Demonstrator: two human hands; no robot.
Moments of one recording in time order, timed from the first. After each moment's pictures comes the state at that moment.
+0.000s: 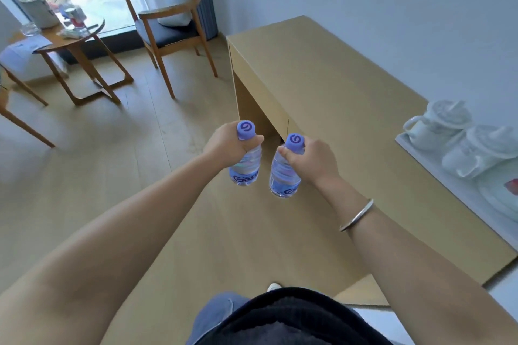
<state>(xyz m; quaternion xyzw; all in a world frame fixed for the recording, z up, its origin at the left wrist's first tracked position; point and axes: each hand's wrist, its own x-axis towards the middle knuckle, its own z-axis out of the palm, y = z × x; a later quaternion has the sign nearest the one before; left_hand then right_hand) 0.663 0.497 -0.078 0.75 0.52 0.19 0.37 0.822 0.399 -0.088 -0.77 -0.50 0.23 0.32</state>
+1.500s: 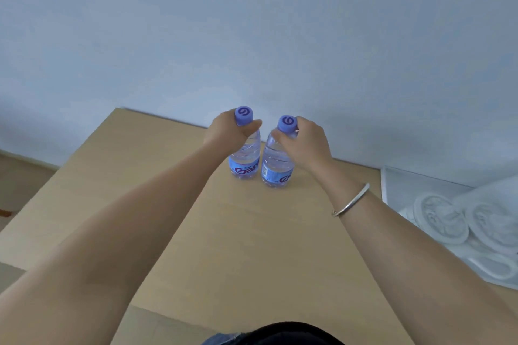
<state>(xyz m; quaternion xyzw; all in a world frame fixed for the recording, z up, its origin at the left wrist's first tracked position) 1.120 0.855 -0.070 0.86 0.24 0.03 0.45 1.148 0.699 -0.060 -0.91 -0.12 0.06 0.39</state>
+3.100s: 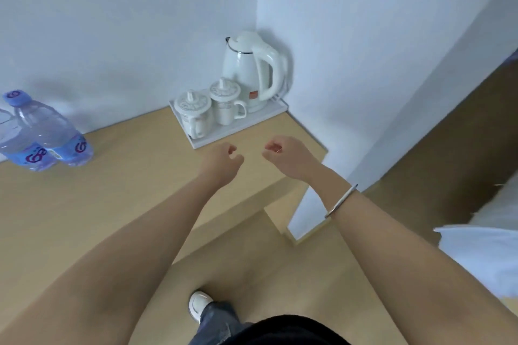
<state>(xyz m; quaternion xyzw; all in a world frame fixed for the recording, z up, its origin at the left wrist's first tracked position) 0.920 0.491 -0.097 0.92 -0.14 -0.16 0.34 0.847 0.344 -0.068 -0.91 0.15 0.02 0.39</state>
